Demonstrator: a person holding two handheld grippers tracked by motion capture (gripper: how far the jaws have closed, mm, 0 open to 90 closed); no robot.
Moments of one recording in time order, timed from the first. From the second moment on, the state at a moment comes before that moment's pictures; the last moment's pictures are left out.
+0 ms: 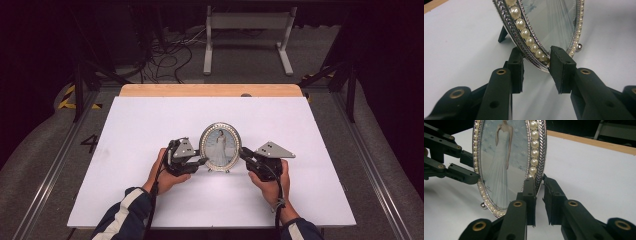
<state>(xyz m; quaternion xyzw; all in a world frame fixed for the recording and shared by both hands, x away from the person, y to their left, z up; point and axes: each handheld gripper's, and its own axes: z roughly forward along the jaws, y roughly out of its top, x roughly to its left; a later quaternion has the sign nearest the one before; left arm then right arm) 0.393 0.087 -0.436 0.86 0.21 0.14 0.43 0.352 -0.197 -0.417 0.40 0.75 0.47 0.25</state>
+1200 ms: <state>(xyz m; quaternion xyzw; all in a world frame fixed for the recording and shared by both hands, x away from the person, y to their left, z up) 0.383 0.094 -0.425 0.85 0.21 0.18 0.44 0.350 -0.201 -0.412 0.35 0.78 0.44 0.27</state>
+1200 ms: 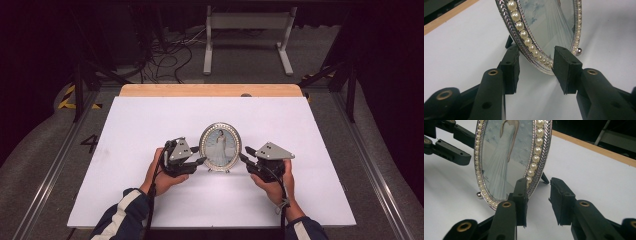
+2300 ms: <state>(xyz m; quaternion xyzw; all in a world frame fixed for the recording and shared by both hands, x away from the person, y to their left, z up) 0.368 0.100 -0.419 0.87 0.19 0.23 0.40 0.345 -0.208 -0.414 0.32 0.82 0.38 0.29</state>
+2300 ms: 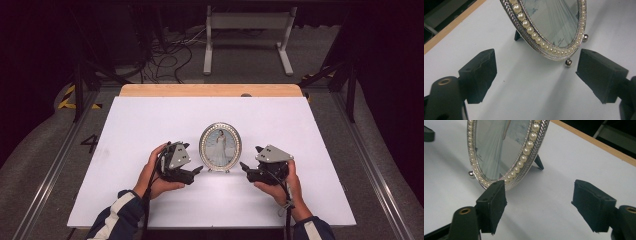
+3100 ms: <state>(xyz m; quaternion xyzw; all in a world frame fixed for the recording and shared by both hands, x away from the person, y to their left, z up) 0.364 0.128 -0.422 0.86 0.20 0.23 0.40 0.335 -0.230 -0.420 0.32 0.82 0.36 0.31</state>
